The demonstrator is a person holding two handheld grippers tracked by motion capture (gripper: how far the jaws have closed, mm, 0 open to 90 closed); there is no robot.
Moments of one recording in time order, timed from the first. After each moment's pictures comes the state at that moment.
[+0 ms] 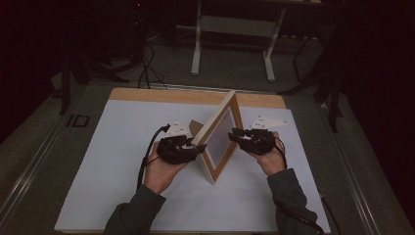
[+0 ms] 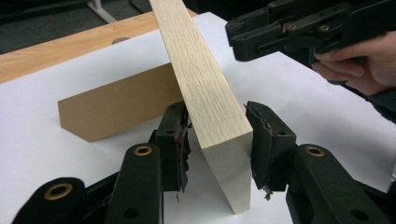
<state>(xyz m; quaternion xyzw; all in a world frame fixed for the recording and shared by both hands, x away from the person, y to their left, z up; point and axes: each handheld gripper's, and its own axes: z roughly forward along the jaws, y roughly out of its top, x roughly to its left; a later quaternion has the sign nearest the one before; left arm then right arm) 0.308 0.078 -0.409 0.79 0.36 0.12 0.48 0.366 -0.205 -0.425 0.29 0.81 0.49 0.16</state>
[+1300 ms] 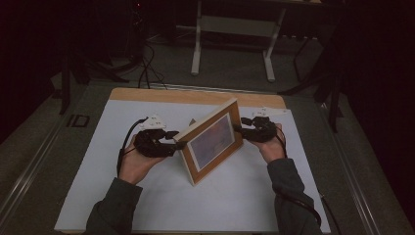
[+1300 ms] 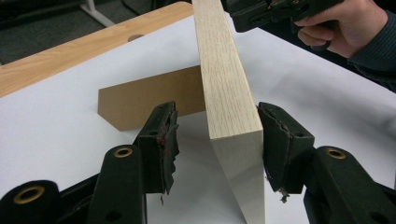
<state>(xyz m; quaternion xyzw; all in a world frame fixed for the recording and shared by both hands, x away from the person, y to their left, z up) 0.325 0.137 -0.411 0.81 0.33 0.11 0.48 0.413 -0.217 -0.437 0.34 0.80 0.46 0.18</state>
